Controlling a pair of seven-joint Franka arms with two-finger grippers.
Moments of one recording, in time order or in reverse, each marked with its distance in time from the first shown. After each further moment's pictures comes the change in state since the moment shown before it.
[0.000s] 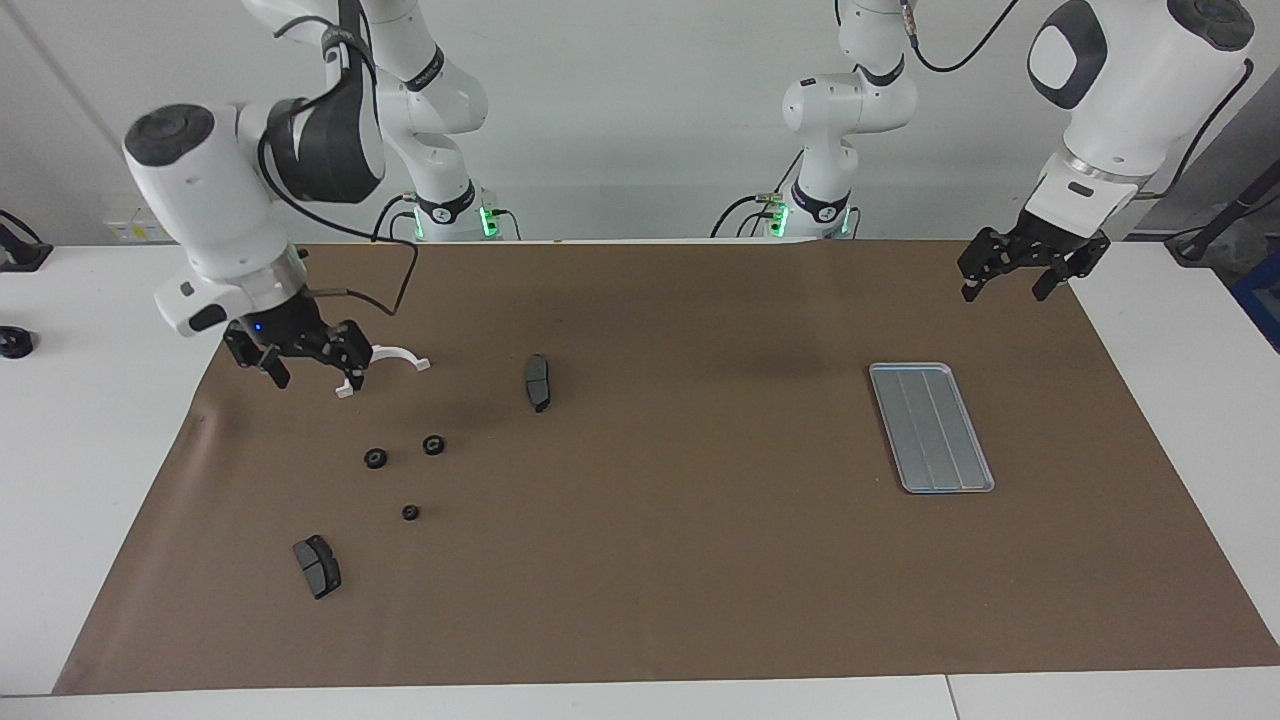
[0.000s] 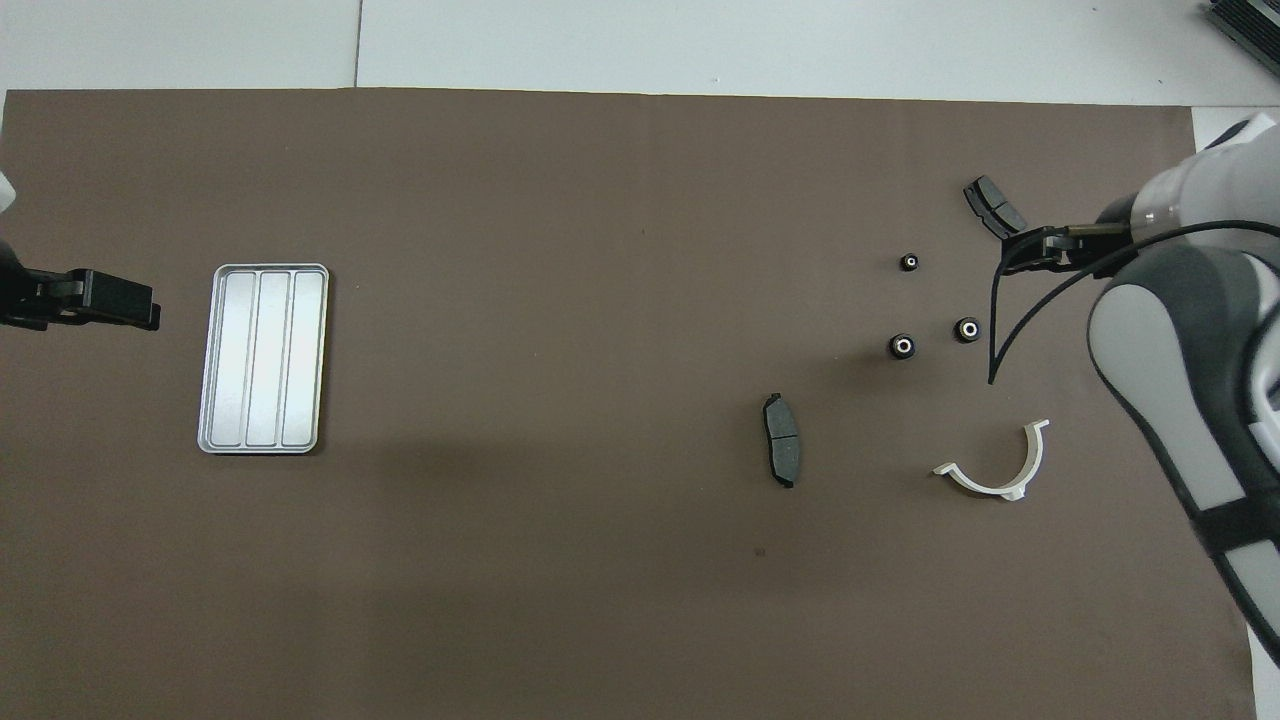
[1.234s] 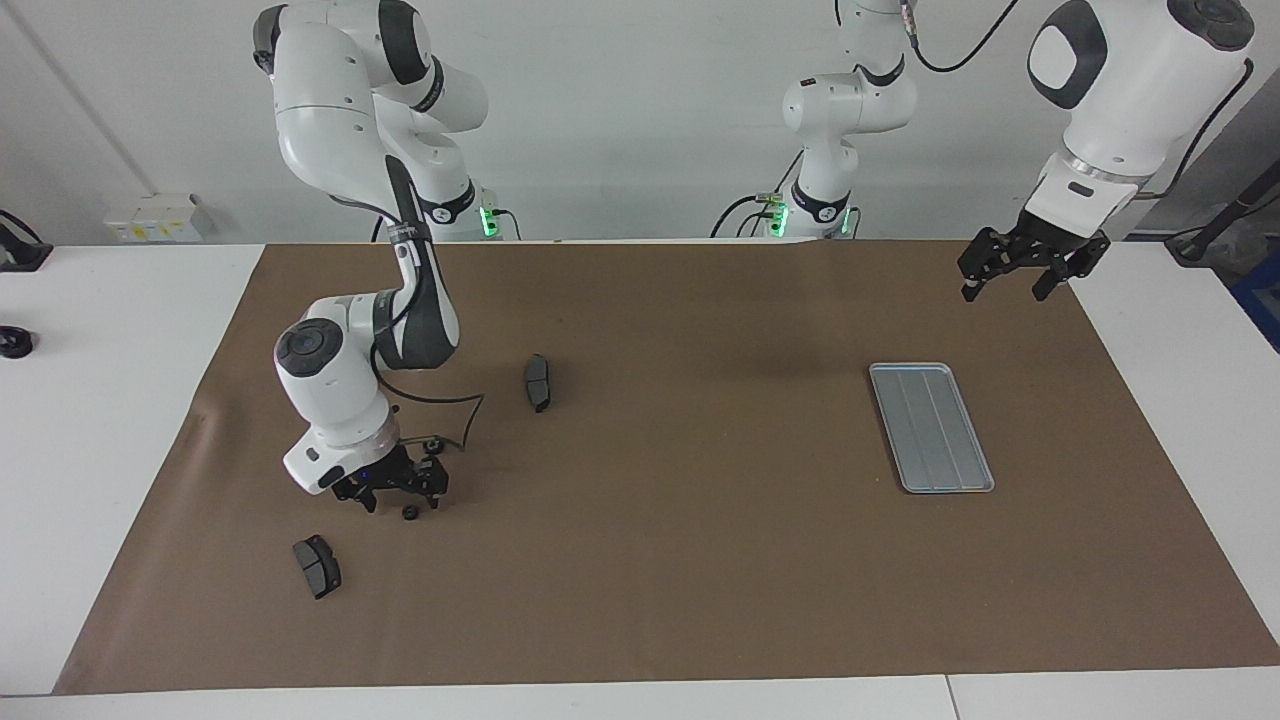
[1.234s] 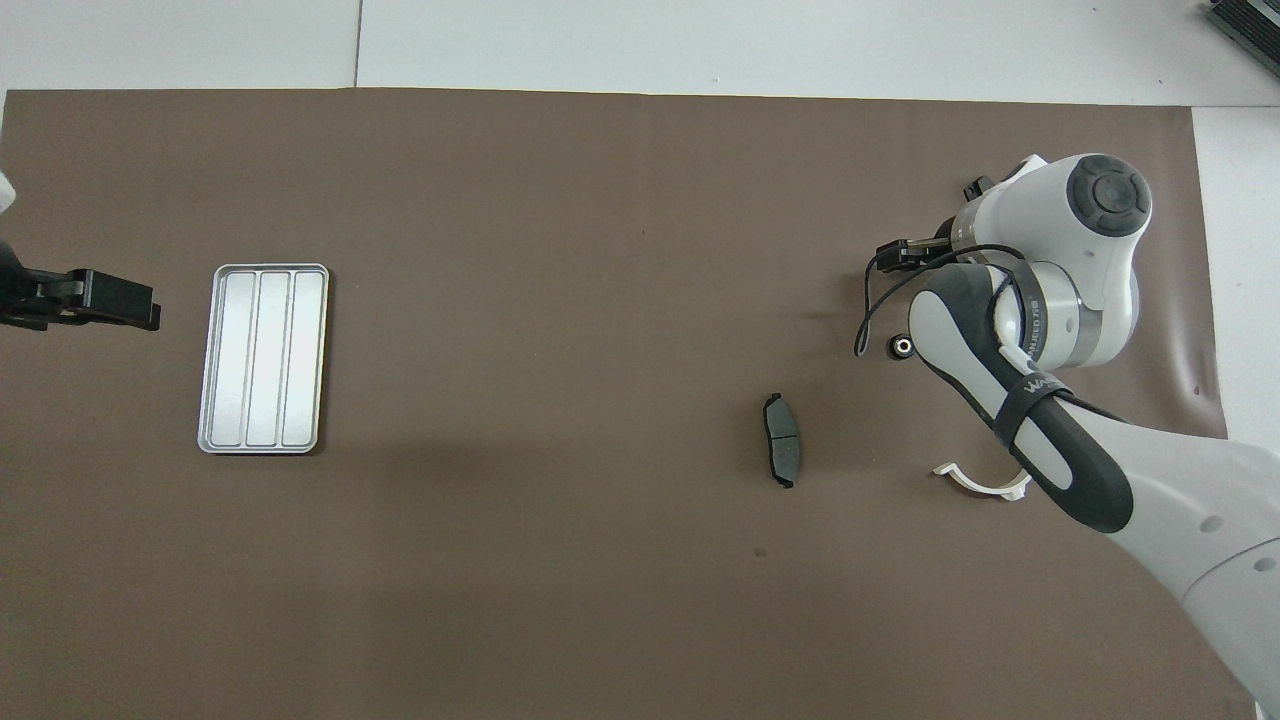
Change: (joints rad) left arm 0.000 0.000 0.000 0.000 0.000 0.000 0.000; right arm 0.053 0.310 -0.003 0.001 -0.010 0.332 0.000
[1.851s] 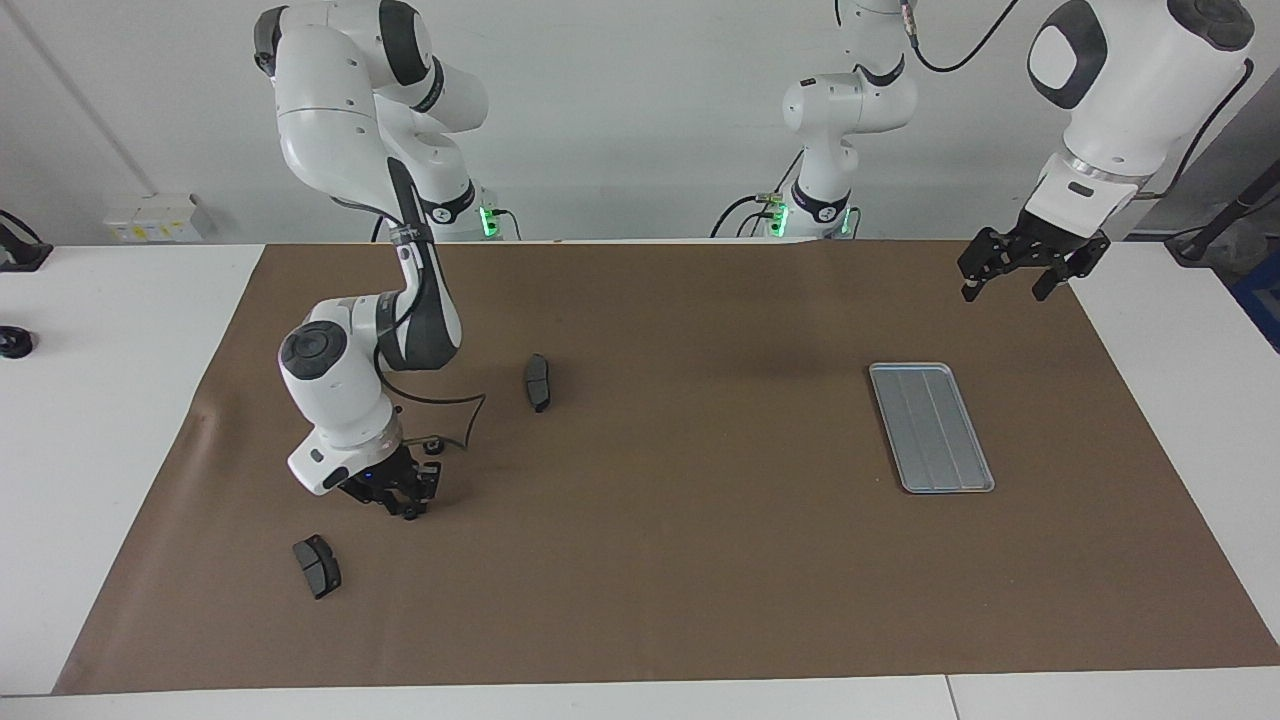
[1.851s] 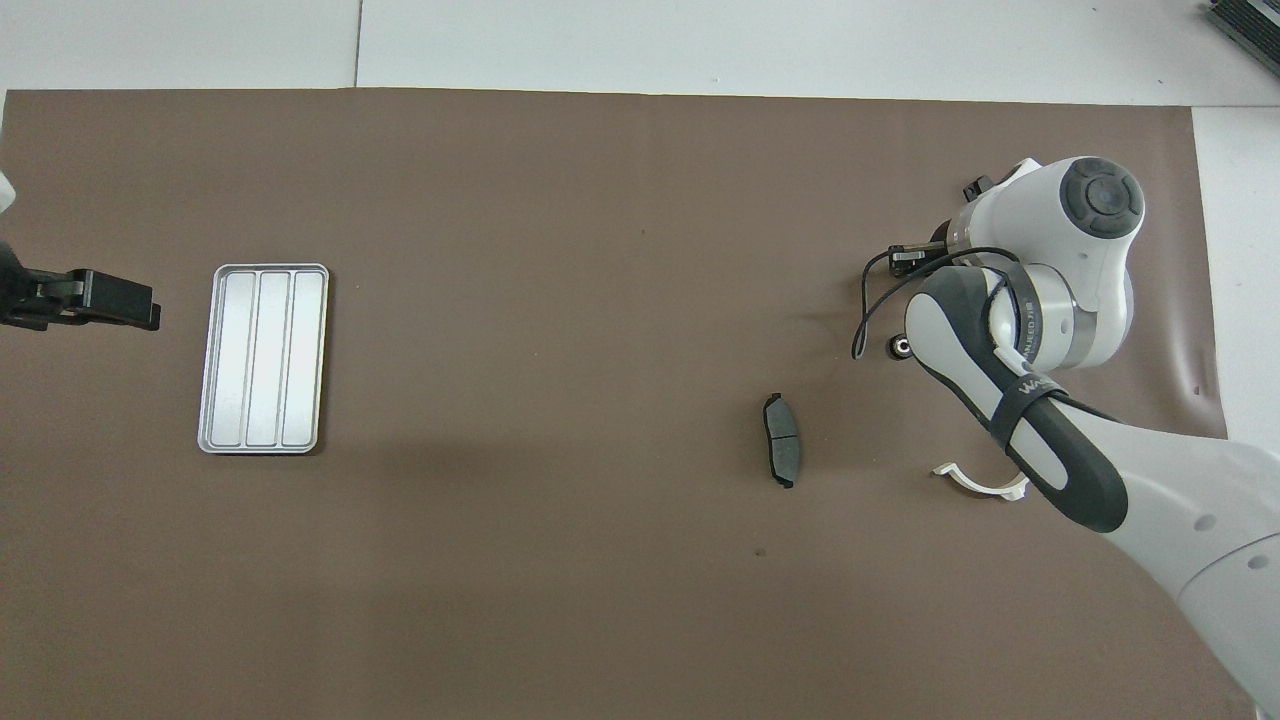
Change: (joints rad) left arm 0.000 0.000 0.000 0.000 0.000 0.000 0.000; right arm 0.002 0.004 0.001 -0.005 -0.003 0.000 0.000
